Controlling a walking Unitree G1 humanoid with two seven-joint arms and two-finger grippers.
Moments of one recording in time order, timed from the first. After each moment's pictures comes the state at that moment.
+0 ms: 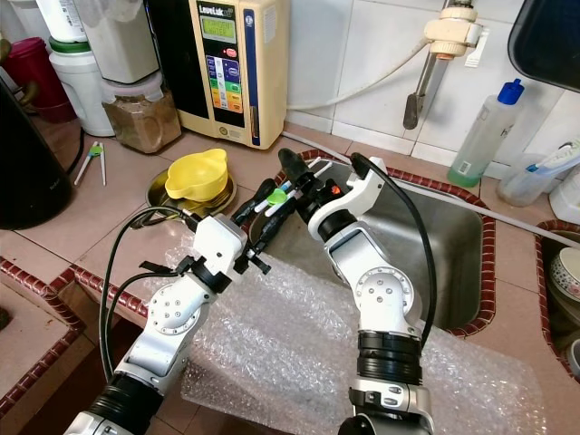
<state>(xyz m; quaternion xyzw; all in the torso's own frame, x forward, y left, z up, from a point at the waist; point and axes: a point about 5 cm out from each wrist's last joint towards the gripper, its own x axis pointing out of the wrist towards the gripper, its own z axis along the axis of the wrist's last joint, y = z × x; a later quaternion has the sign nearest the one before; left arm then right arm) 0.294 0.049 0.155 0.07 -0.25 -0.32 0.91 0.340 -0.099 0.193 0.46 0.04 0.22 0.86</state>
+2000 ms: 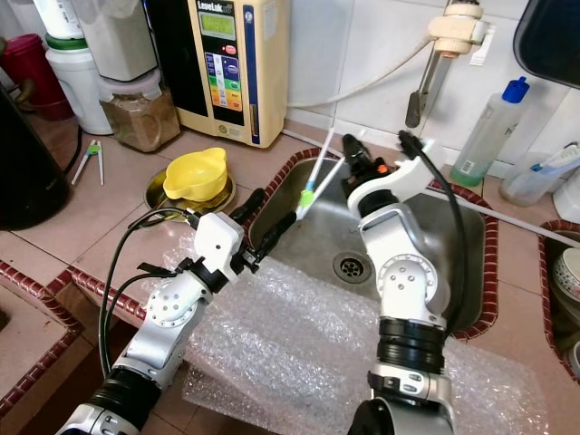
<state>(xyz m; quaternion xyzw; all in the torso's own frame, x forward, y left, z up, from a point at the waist) 0.307 0.058 0.131 0.06 -0.15 -0.34 0.93 0.354 -0.160 0.218 0.36 -0.07 0.08 0.93</state>
